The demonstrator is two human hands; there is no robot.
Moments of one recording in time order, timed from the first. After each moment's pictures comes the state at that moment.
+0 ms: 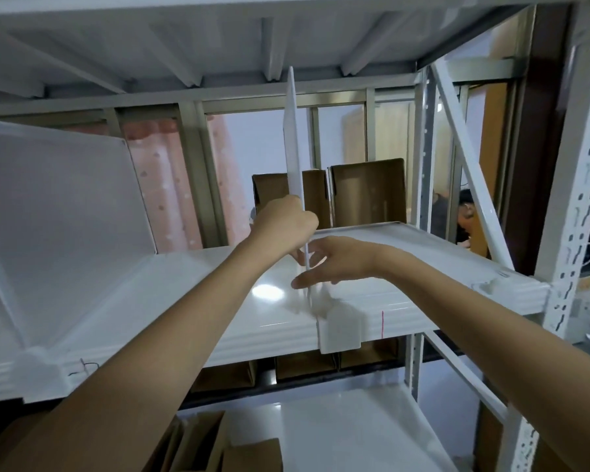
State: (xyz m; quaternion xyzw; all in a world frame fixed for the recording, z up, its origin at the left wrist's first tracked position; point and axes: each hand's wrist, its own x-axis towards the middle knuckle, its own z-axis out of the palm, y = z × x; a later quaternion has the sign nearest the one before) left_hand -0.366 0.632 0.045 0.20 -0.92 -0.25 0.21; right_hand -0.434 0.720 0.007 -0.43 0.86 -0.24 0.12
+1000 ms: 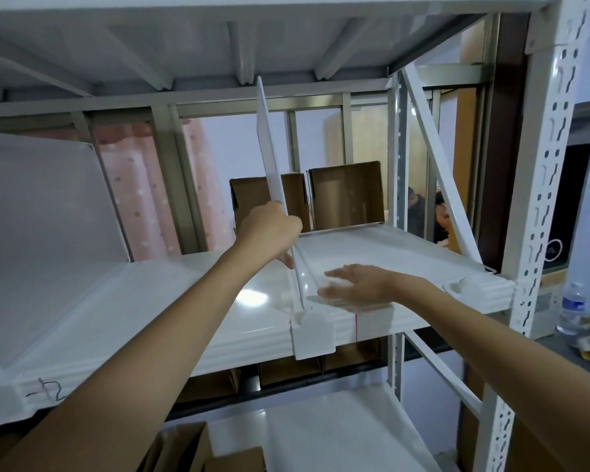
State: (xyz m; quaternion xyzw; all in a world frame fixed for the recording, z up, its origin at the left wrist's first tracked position) left_hand -0.382 0.641 0.042 0.19 -0.92 -0.30 0.18; right_hand -0.490 0.776 -0.044 -0.37 0.92 -0.12 0.08
